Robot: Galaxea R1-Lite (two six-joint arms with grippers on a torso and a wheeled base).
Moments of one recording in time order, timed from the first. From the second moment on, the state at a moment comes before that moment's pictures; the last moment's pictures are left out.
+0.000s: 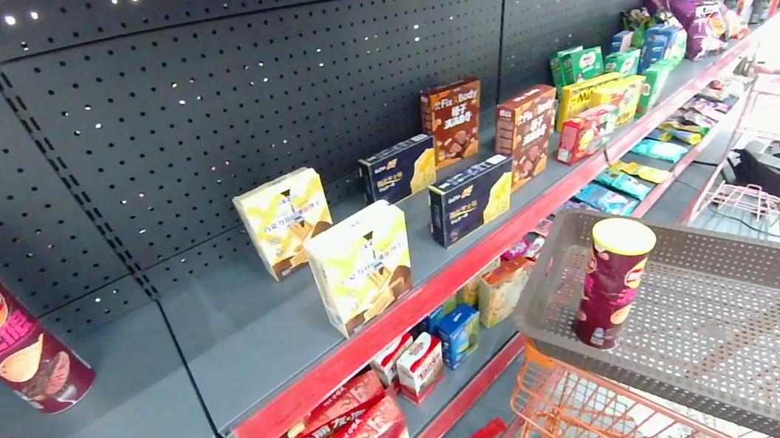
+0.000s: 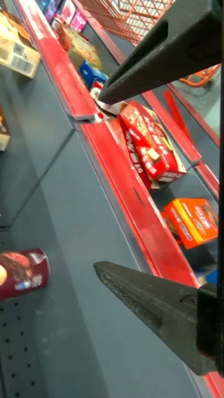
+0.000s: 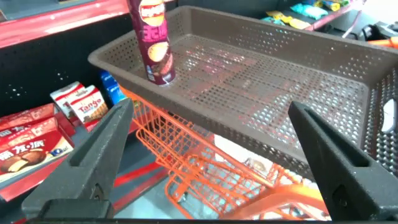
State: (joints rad) left arm 0.00 0.00 0.00 0.00 0.06 -0.03; right arm 0.00 0.00 0.00 0.00 -0.02 0.00
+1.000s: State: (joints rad) left arm 0.00 0.00 0.00 0.00 0.06 -0.03; right arm 0.00 0.00 0.00 0.00 -0.02 0.00
